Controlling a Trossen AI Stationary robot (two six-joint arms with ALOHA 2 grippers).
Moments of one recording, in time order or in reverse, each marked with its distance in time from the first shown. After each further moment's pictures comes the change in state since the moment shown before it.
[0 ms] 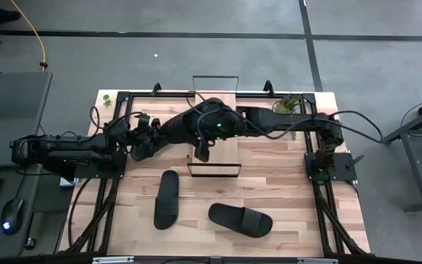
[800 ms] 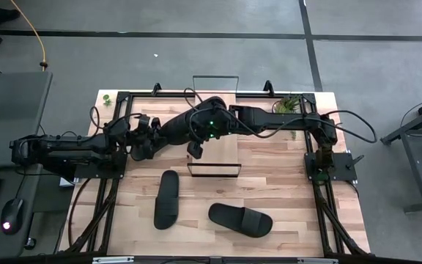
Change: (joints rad) left arm 0.000 0.000 -0.001 -0.003 0.017 0.087; right arm -0.036 0.049 -0.002 0.050 -0.071 0.183
